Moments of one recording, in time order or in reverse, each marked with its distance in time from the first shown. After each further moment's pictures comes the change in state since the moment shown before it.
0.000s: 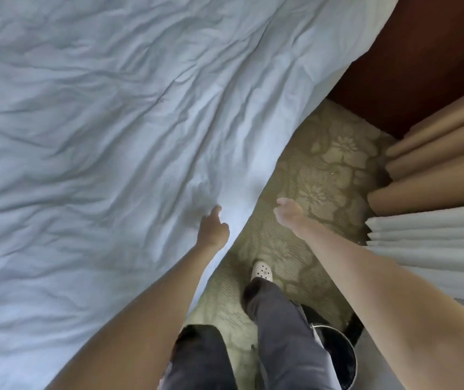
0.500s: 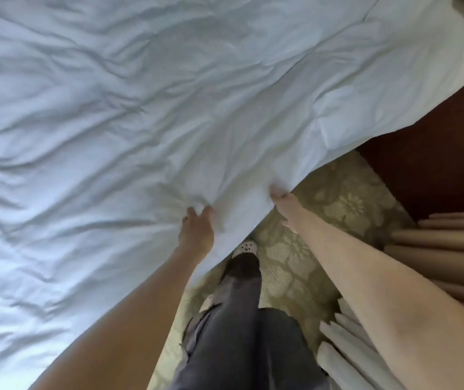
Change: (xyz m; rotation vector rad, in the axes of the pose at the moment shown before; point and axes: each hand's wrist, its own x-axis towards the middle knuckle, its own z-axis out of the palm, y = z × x) left_hand 0.139 0.133 0.026 0.126 0.183 -0.175; right_hand 0.200 -0.055 -0.143 0.322 -0.163 0.003
